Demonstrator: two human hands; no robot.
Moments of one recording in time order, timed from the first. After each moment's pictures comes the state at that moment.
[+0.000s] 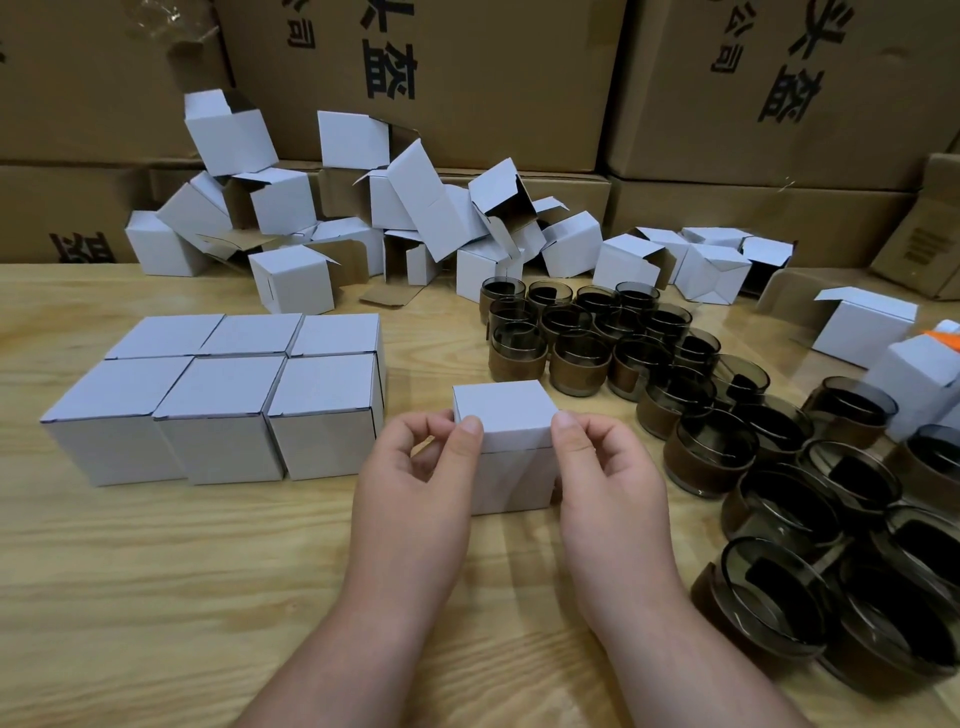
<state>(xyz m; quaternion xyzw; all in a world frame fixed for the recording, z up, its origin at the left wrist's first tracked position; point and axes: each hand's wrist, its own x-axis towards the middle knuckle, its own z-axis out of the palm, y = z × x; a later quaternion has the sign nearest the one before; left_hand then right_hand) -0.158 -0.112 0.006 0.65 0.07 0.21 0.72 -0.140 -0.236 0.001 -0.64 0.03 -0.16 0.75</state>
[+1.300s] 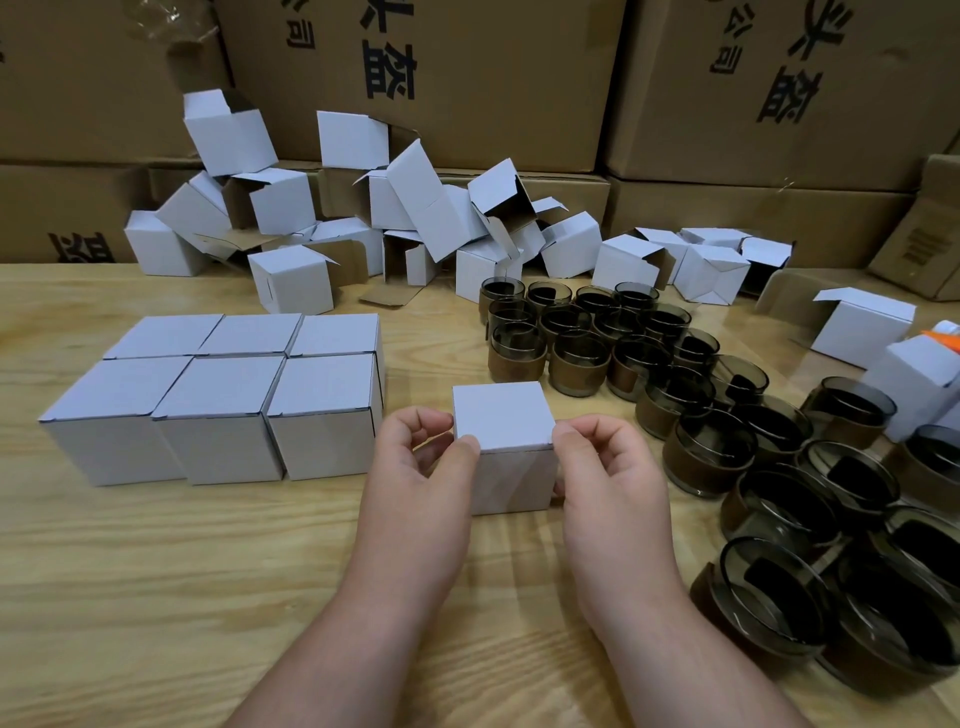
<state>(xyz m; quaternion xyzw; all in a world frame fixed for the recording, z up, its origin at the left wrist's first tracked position) -0.153 -0.110 0.004 0.66 0.11 0.15 0.73 -0.137 -0.237 0.001 -0.64 0.05 -0.15 0.75</state>
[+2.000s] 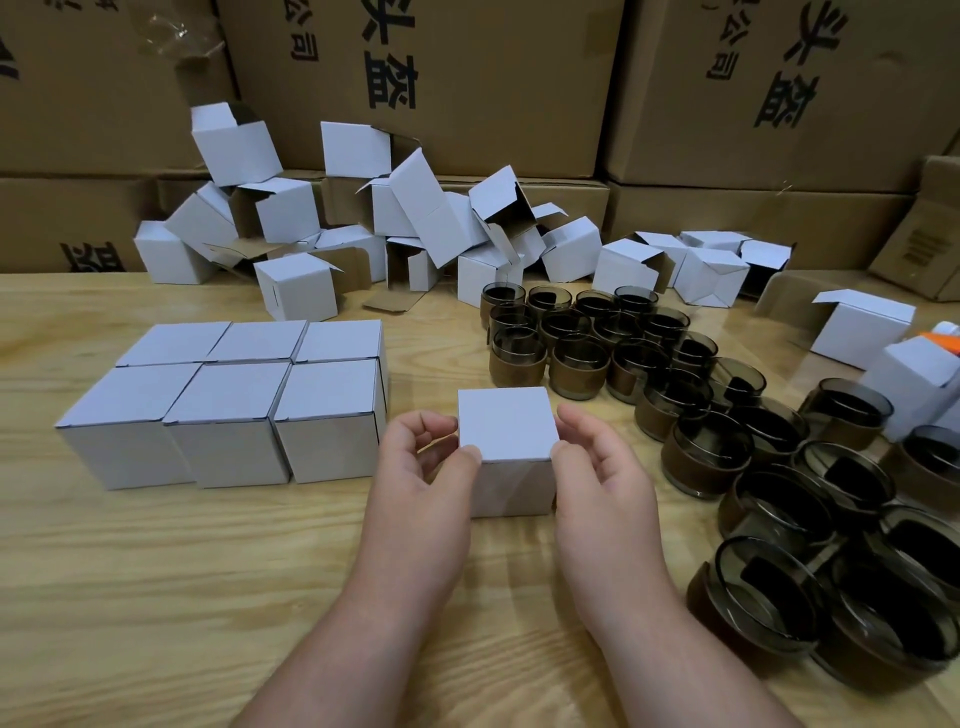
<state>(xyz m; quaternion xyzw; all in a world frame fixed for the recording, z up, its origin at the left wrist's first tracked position) -0.156 -0.111 0.003 0.65 0.08 0.15 0.74 -0.143 -0.235 0.002 -0.67 0.04 -0.12 0.73</state>
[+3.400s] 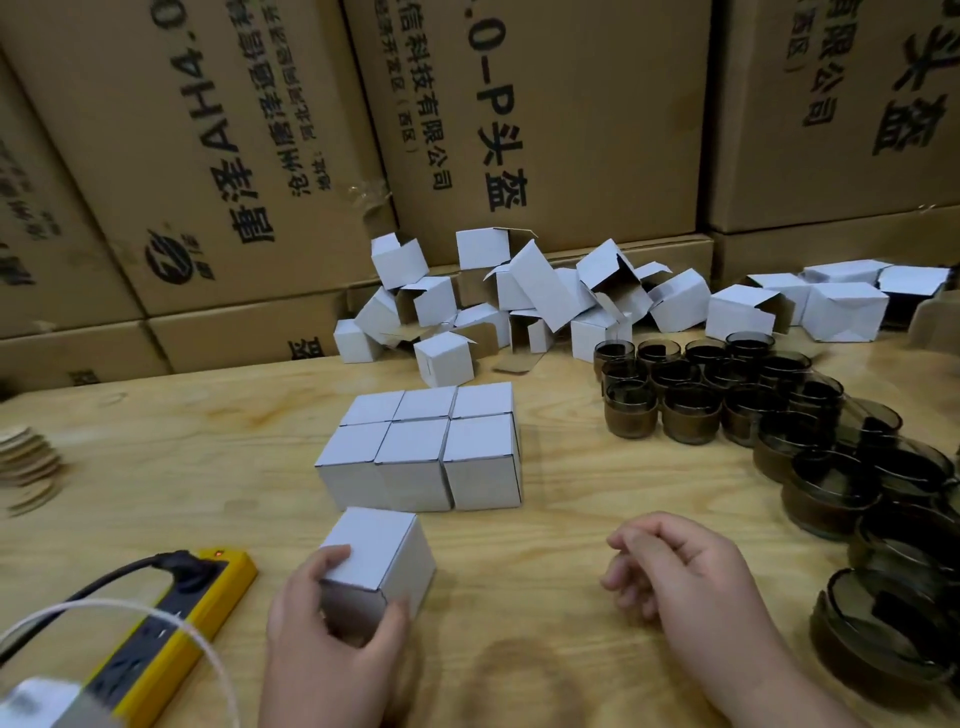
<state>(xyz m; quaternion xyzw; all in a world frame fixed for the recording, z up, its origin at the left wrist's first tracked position) -0.282 0.024 -0.017 0.80 0.24 0.37 0.42 -0.190 -0.239 0.011 -0.69 -0.08 0.02 0.72</state>
